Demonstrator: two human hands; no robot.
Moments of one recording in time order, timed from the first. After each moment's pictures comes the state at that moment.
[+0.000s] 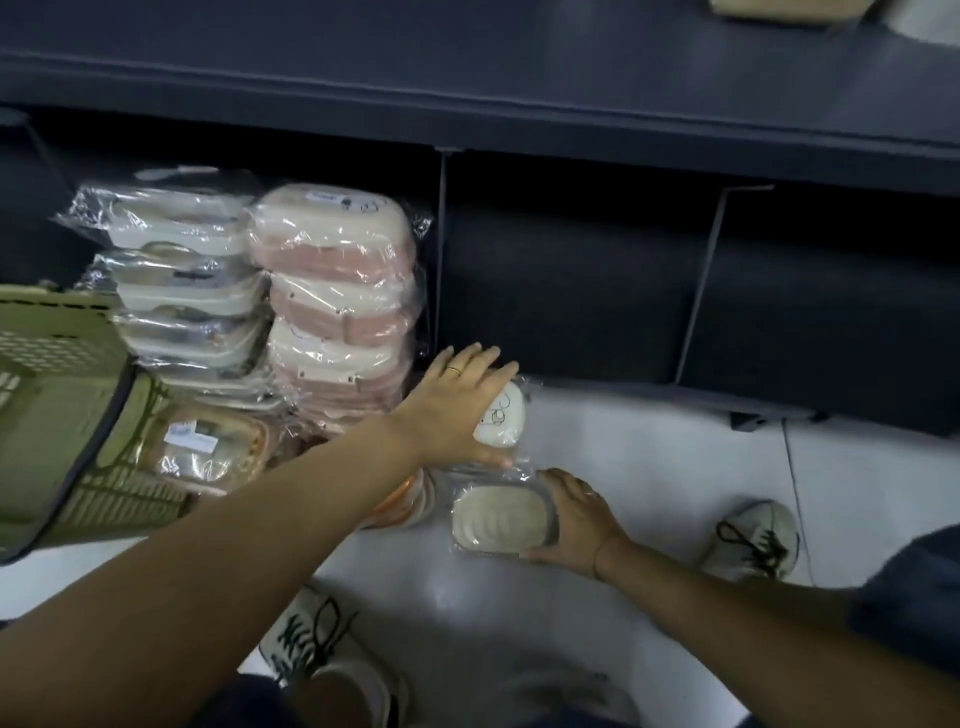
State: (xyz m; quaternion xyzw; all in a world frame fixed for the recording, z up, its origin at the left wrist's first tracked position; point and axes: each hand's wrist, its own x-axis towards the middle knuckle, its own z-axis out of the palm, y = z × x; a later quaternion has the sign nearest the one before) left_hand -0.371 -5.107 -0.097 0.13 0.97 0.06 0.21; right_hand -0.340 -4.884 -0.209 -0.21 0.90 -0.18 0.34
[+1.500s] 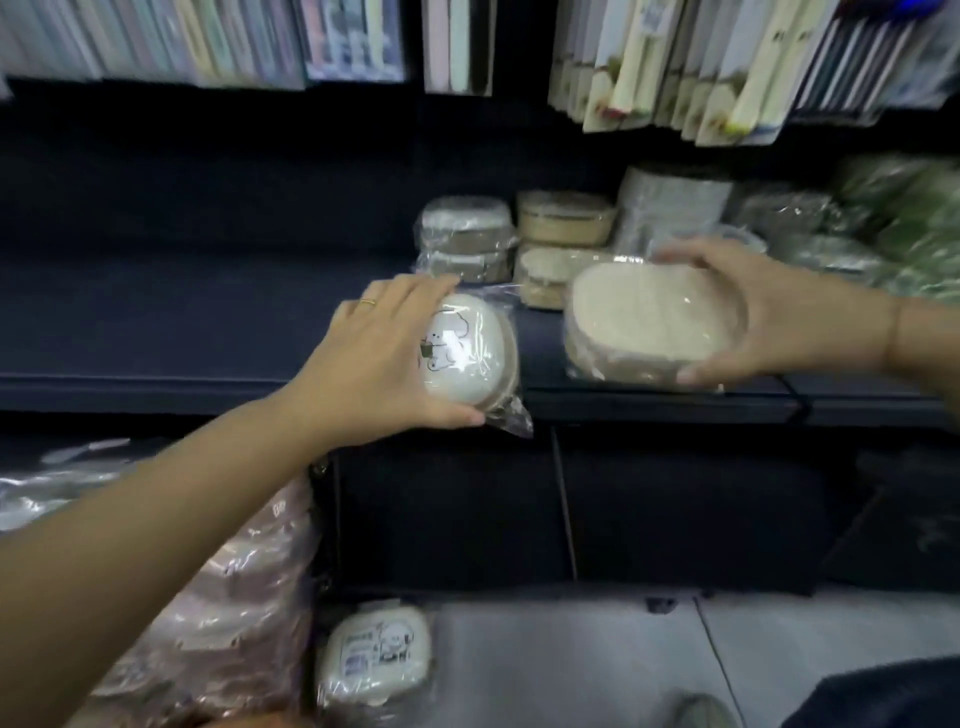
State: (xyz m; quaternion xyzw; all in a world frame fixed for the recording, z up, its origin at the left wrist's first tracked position) left_hand -0.469 -5.077 0.154 0.14 0.97 0.17 -0.14; right_hand -0.526 -4.757 0.215 -0.29 0.94 -0.18 0.01
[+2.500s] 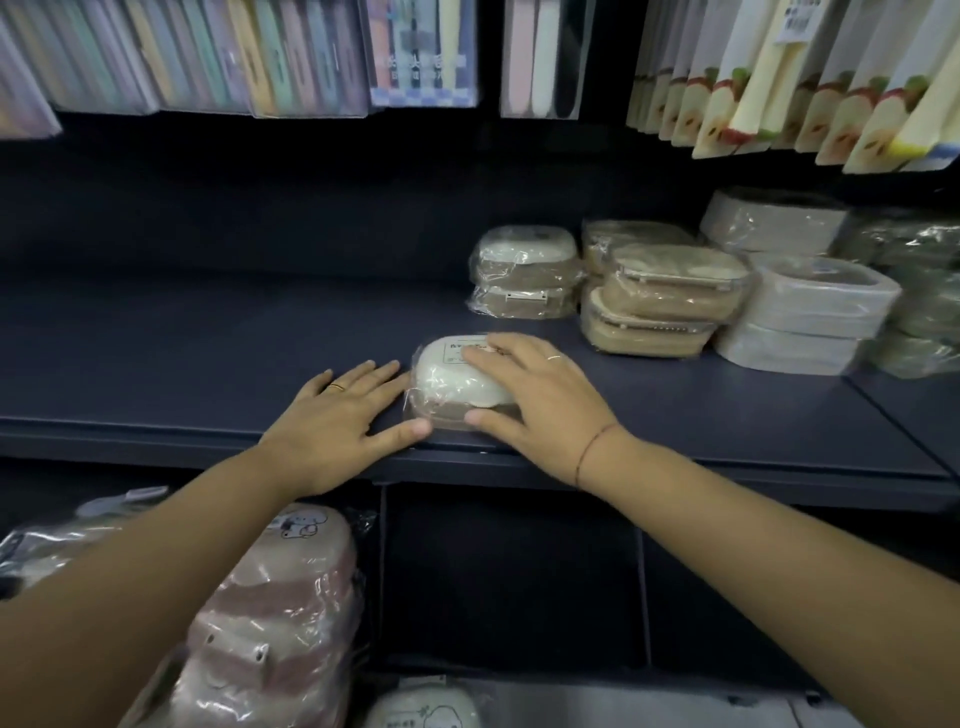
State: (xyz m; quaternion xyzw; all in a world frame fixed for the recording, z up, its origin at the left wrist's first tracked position) left_hand -0.528 -5.191 0.082 0.05 1.00 0.08 -0.01; right_hand -0.579 -4.955 0.101 -0.37 0.90 -0.18 -0.12
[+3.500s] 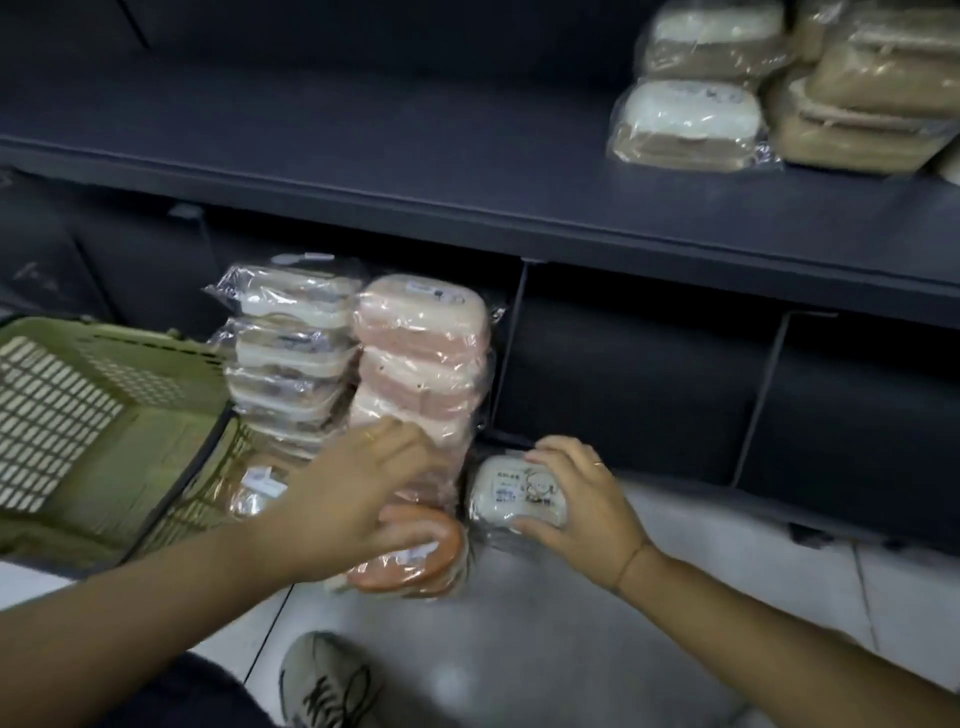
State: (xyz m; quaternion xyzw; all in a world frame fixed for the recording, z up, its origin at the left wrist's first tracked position) left_hand -0.279 -5.200 -0.003 0.19 0.97 0.13 -0.09; right_hand -0.387 -4.959 -0.096 -0.36 0.87 -0.33 0.09
